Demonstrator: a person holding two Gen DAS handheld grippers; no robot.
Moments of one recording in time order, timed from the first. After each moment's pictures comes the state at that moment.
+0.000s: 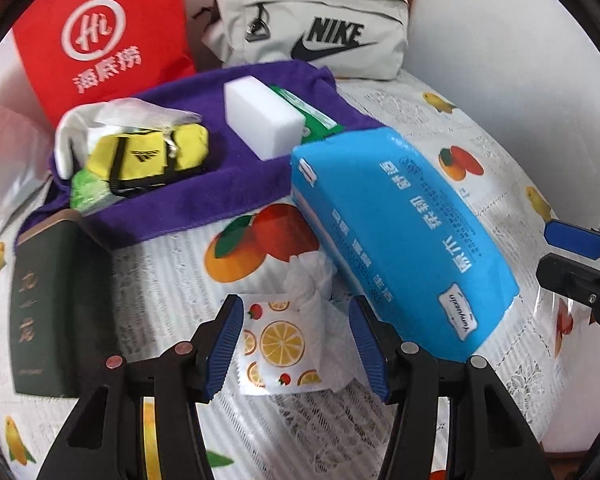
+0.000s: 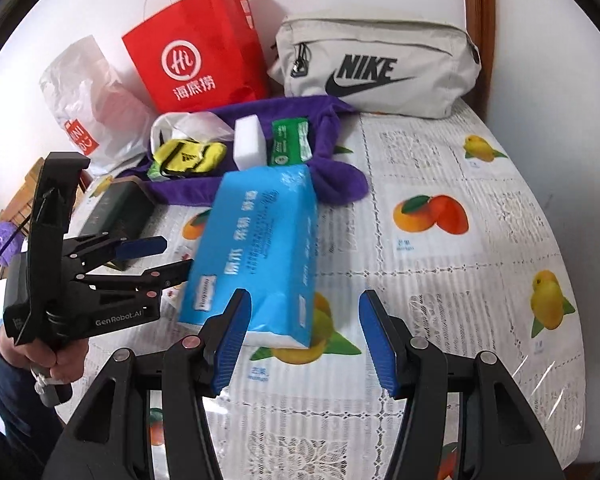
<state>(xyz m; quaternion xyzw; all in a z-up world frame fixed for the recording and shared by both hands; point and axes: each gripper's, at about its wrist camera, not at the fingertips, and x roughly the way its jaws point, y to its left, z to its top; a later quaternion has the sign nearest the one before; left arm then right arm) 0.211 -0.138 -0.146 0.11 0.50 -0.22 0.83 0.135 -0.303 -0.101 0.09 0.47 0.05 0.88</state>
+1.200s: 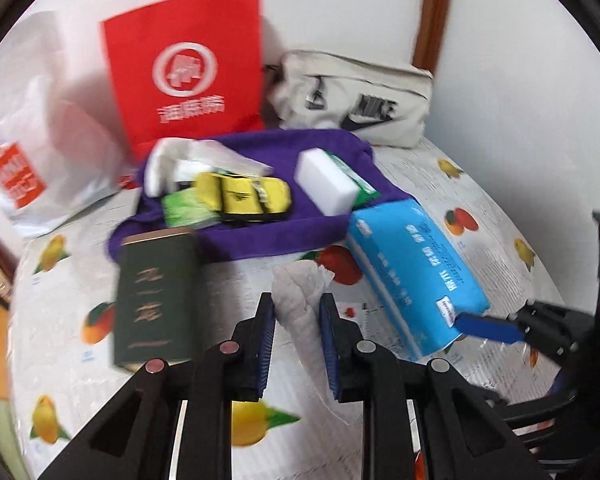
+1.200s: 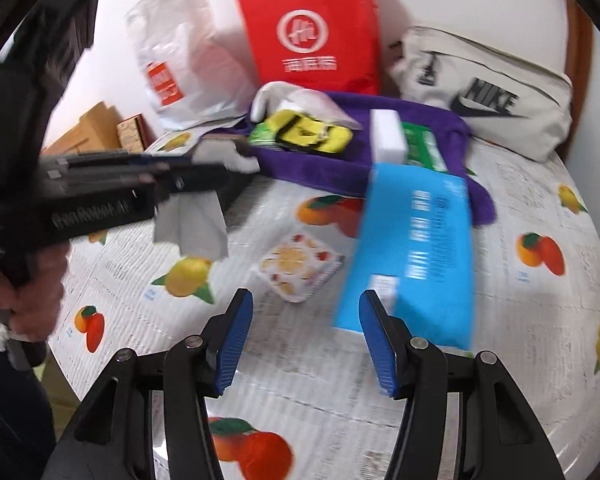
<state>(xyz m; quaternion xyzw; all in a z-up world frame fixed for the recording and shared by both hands) 0.184 -0.056 -0.072 0.05 0.43 -0.18 0.88 0.128 -0.185 -0.101 0.01 0.44 0.16 0.88</state>
